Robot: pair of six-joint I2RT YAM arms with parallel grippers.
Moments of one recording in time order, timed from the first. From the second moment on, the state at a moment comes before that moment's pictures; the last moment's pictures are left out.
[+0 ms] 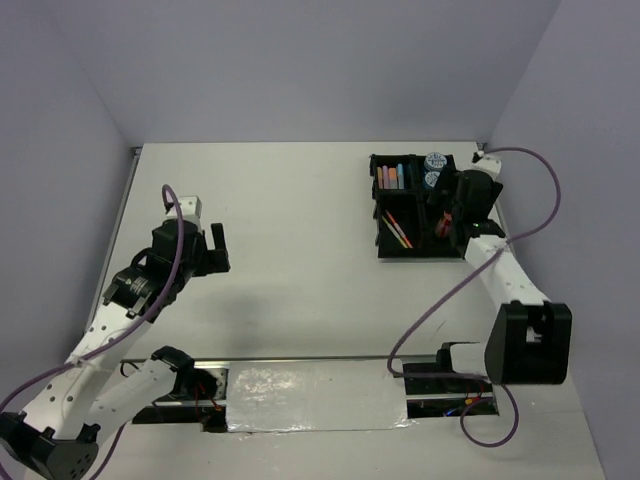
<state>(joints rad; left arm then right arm) -0.41 0.79 0.88 -0.74 -0.31 -0.37 -0.03 1.35 0.84 0.05 0.30 0.23</state>
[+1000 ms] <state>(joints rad) -0.25 0.30 0.93 -0.88 -0.65 -0.50 0.50 0.25 1.12 -0.92 0.39 0.23</state>
